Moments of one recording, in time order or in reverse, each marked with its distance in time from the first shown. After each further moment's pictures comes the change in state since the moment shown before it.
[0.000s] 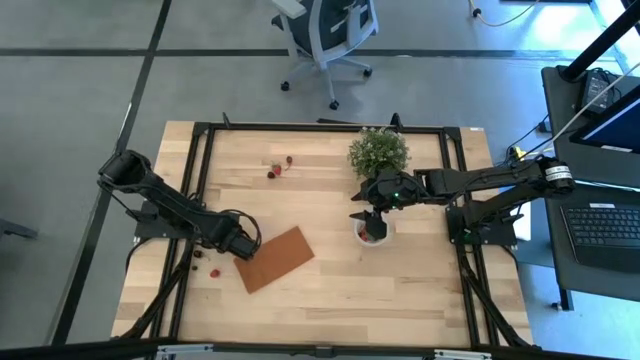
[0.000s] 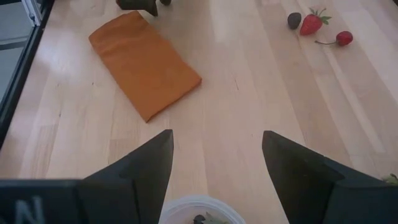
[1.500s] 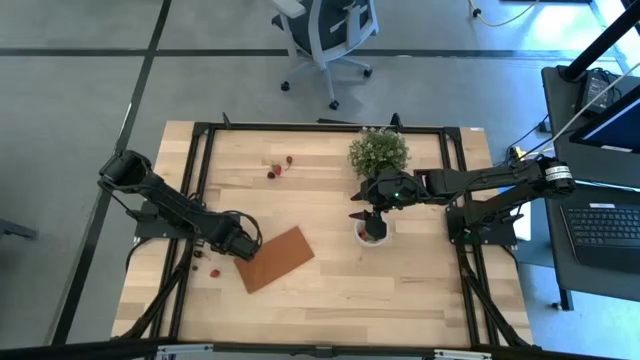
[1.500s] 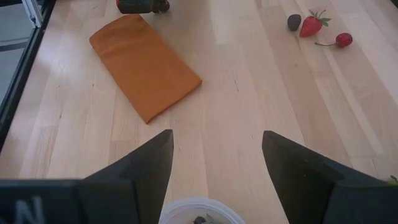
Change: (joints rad) left arm -0.001 0.004 -0.003 0.013 0.002 -0.028; right arm 0.000 0.000 0.000 0.005 0.000 0.000
